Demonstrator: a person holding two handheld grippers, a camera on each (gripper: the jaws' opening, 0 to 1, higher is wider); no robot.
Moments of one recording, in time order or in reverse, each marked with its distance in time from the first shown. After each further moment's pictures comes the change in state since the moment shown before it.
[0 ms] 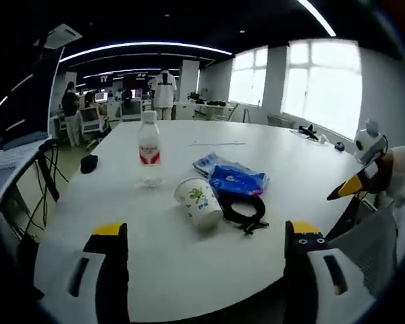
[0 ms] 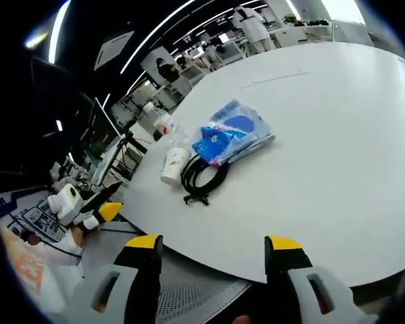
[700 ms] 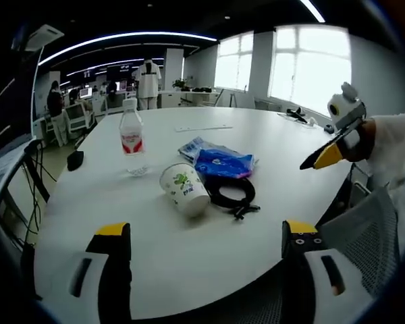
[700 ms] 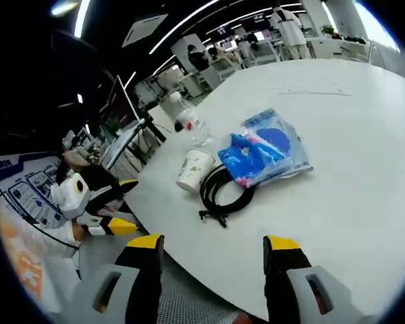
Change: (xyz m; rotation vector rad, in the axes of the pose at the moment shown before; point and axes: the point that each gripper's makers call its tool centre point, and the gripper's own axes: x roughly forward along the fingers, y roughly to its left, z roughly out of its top) left arm 0.004 -0.010 -0.014 0.044 0.070 -0.047; right arm 0.039 0.033 0.050 -0.221 0.047 0.103
